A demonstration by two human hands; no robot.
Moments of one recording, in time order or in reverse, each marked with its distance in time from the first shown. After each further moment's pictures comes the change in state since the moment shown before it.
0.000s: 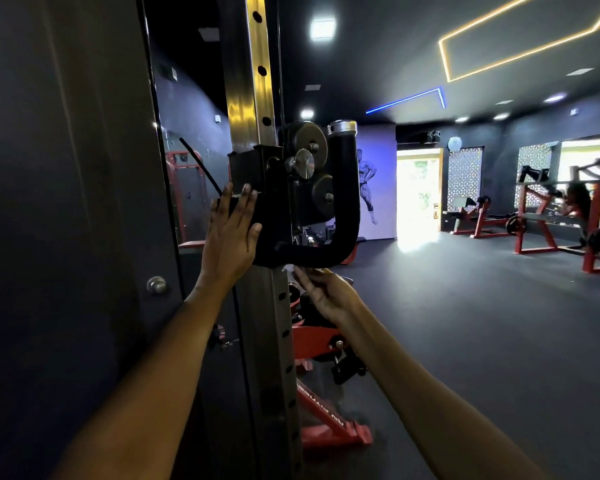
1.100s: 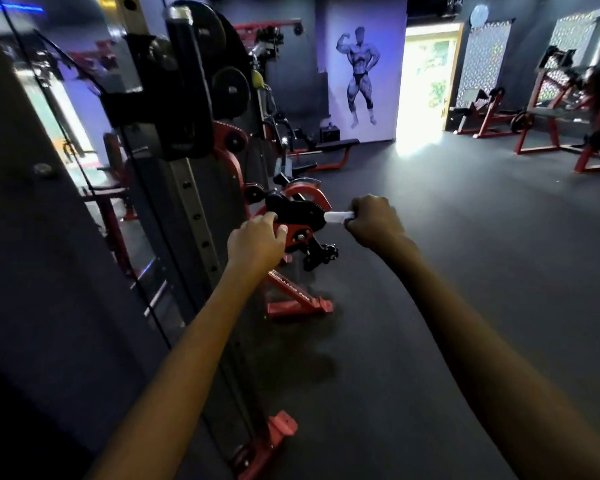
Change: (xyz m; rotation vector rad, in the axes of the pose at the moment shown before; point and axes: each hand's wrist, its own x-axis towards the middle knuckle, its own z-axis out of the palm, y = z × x) left_hand -0.106 0.328 -0.090 -0.173 -0.695 -0.427; right_hand -0.232 -0.188 -0.102 -2.134 0.389 -0.412
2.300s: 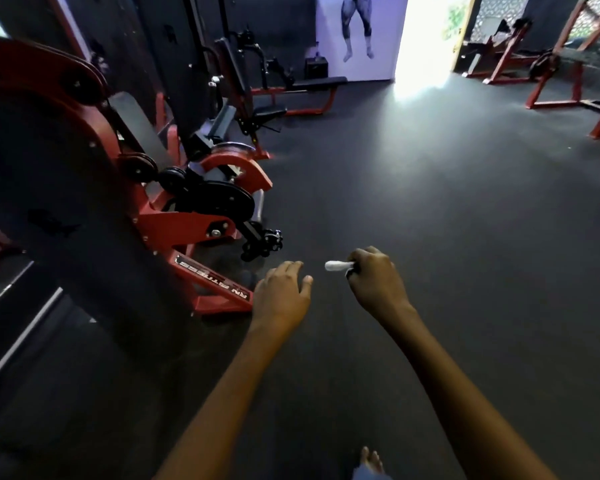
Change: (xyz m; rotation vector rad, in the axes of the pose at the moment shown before) left_hand 0.286 0.259 0.409 -0.127 -0.337 -0.106; right_hand 0.304 0.447 0.117 -0.008 -0.151 0.078
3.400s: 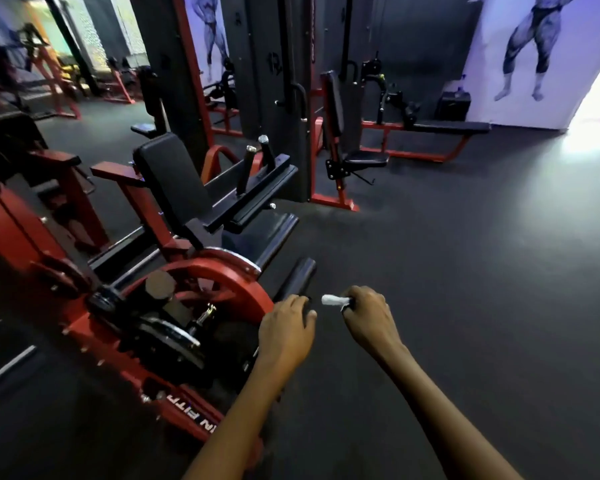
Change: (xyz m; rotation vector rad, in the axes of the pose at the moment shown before) left_hand 0.743 0.000 0.089 0.022 0.179 -0.391; right_hand 0.771 0.117 0.205 0.202 -0.336 -0.273
